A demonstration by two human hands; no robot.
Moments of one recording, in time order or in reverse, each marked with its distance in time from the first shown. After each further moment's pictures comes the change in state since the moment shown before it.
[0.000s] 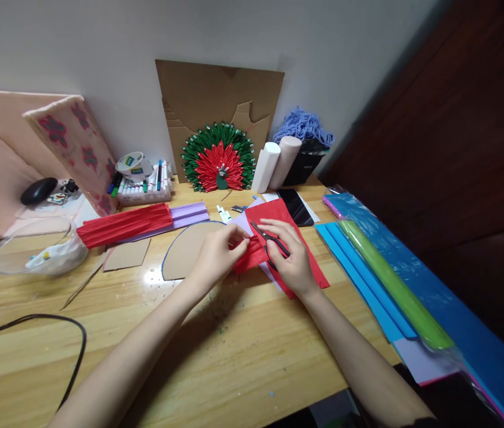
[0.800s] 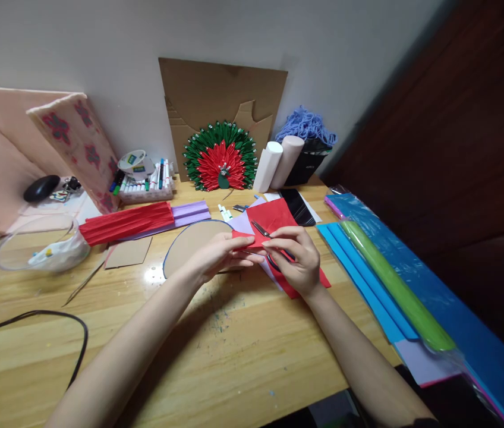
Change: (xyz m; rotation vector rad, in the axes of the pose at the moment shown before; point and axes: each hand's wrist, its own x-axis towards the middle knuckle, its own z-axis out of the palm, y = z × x) left_hand 0.004 0.011 -0.011 -0.866 -0.404 -0.610; right_hand -0.003 0.010 -0.009 -0.165 0.071 -0.362
